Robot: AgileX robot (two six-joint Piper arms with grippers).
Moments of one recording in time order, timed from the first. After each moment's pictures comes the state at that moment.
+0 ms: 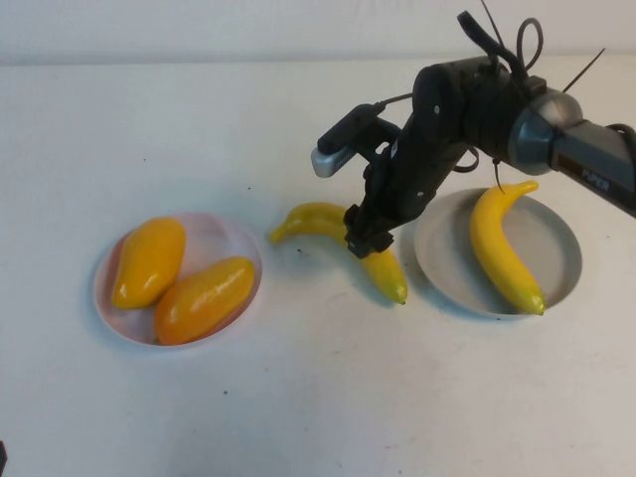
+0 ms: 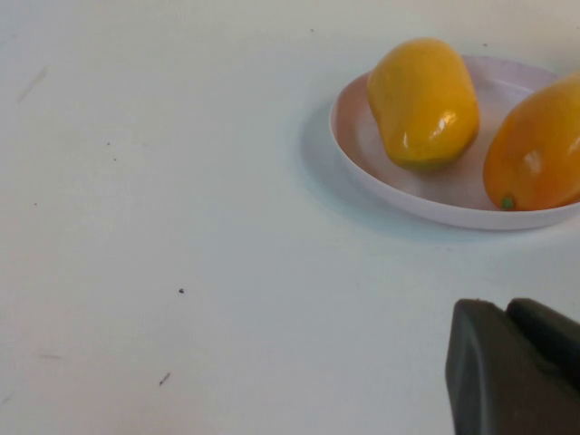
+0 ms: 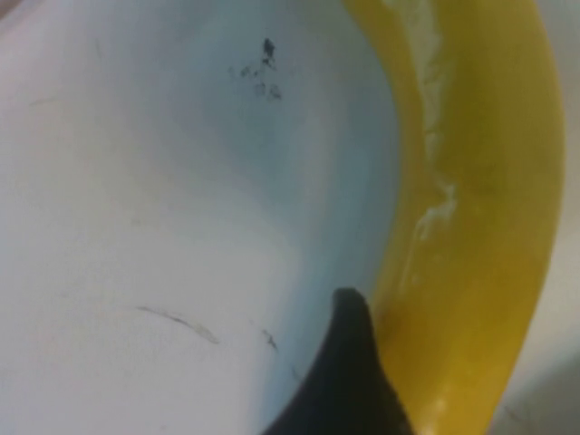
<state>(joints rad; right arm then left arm) 0.52 2.22 -1.92 0.13 1.00 -0.43 -0.09 -0.01 0.03 -0.03 0.37 0.07</state>
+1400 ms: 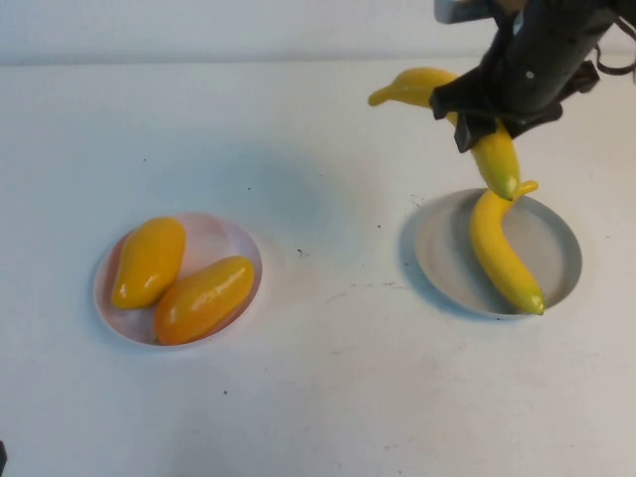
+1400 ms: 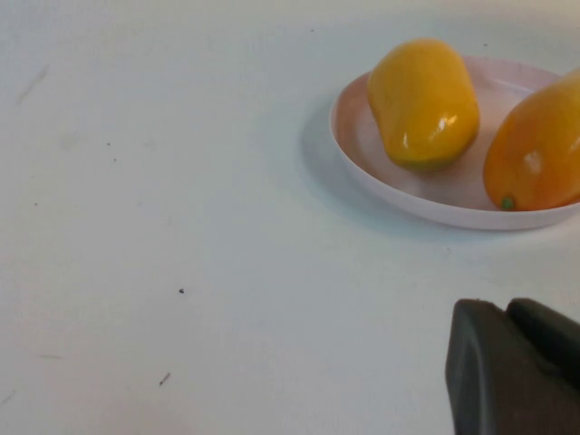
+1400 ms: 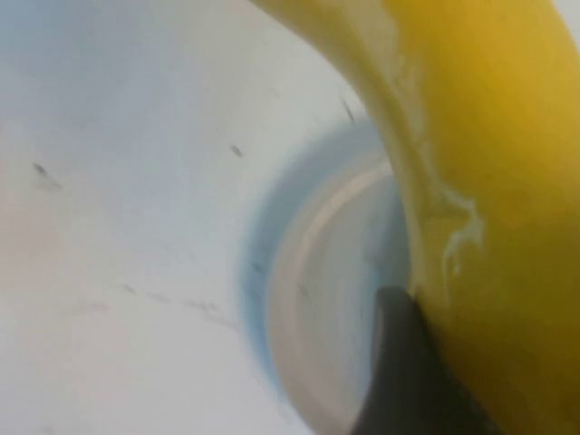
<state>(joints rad) 0.40 1.97 -1.99 -0.02 1.24 0.14 -0.09 -0.01 0.03 -0.03 0.37 0.07</state>
